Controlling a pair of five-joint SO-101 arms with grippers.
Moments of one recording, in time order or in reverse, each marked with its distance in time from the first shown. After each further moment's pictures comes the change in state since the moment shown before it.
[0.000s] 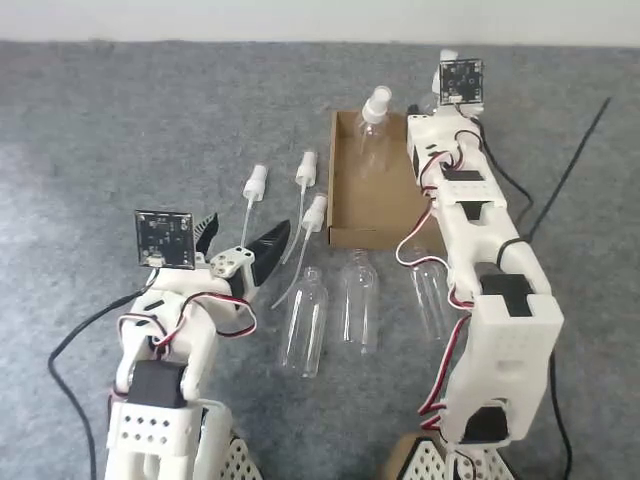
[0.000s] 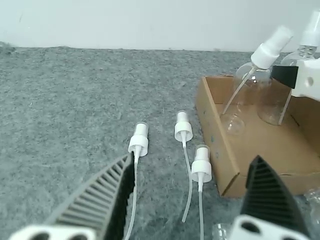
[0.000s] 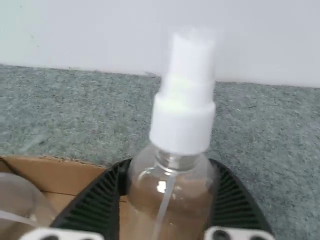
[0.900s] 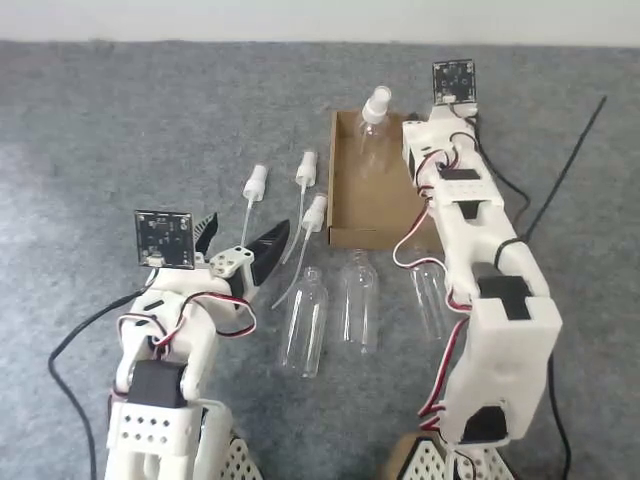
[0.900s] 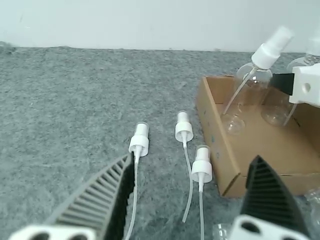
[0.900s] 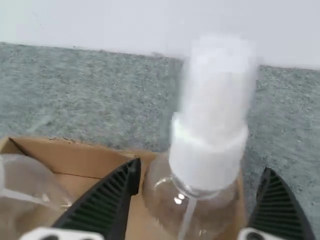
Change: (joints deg) left arm -0.1 0.0 0.0 0.0 0.0; right arm -1.1 -2.6 0.0 6.3 0.0
